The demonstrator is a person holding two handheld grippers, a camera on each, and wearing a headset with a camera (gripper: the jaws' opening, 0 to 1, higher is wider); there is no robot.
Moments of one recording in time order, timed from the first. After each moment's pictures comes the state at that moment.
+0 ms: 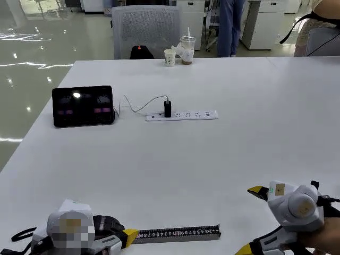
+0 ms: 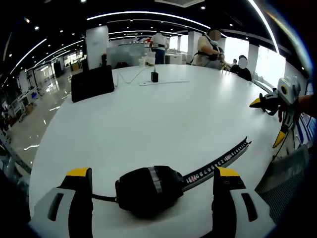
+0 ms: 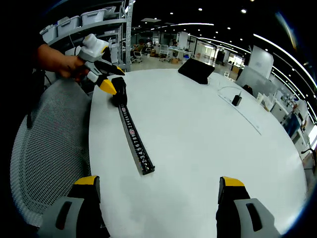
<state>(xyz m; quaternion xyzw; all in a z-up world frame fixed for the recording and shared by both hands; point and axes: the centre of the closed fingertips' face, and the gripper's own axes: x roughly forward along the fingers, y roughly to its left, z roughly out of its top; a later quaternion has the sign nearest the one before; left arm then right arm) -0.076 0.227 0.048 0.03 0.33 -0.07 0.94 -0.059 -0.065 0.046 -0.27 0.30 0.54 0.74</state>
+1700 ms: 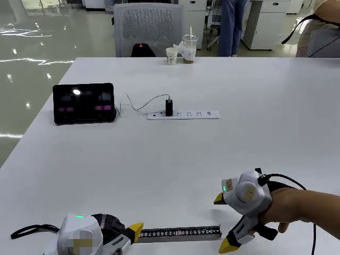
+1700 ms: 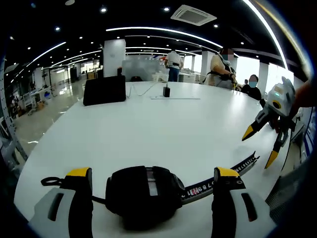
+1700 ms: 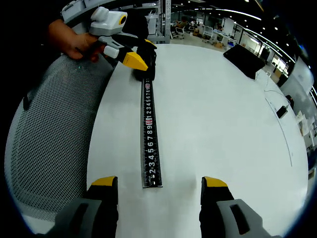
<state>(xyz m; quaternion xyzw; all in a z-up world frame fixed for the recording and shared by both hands) -0.068 0.227 0.038 -0.01 0.25 -0.02 0.97 -0.061 -0.024 -0.003 -0.37 0.36 0.63 0.58</state>
